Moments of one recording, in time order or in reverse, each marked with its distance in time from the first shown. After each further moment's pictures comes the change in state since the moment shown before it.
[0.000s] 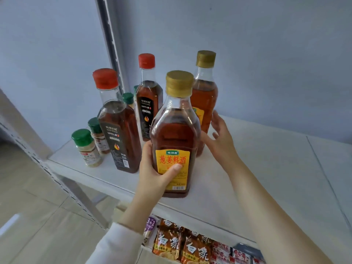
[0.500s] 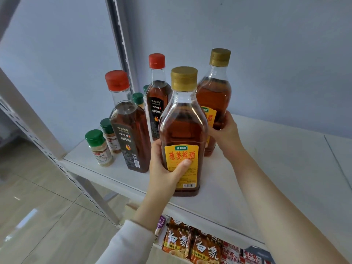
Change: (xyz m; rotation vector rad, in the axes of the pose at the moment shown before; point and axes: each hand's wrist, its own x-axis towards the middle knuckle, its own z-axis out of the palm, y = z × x) left_hand 0.004 0.000 0.001 0.005 0.038 -0.027; right_hand 0.028 0.000 0.012 0.147 0.042 0.017
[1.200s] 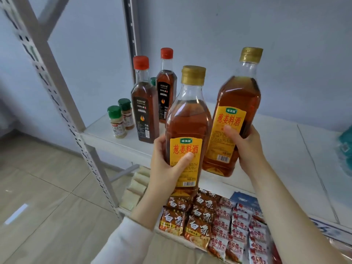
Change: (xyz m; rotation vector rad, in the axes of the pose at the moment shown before) left_hand -0.095 0.052 -0.022 -0.042 -0.054 -0.103; right_hand -0.145 -0.046 -0.040 0.099 0.031 0.003
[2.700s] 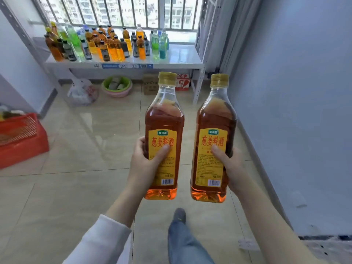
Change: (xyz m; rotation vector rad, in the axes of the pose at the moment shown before) left_hand -0.207 0.005 -0.672 0.119 1.225 -0.272; right_hand -0.266 0.071 0.719 -0.055 -1.257 0.344
